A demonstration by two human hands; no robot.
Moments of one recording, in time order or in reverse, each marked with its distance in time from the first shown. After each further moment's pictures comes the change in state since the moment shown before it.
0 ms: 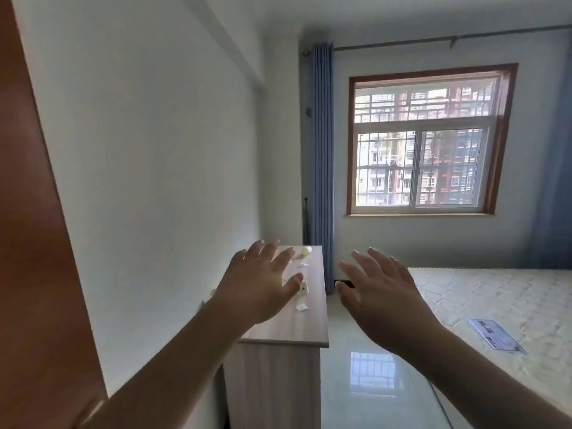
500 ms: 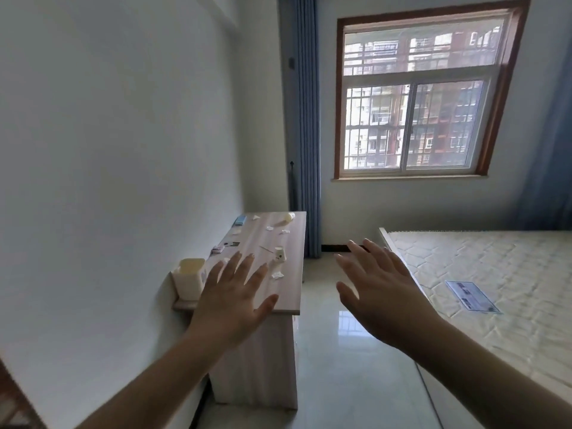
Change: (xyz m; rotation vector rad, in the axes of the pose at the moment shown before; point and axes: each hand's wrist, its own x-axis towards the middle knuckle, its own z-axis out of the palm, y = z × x) left_hand 0.037 0.073 0.130 0.116 -0.083 -0.071; right_hand 0.001 0.144 0.058 0.015 -0.026 -0.090
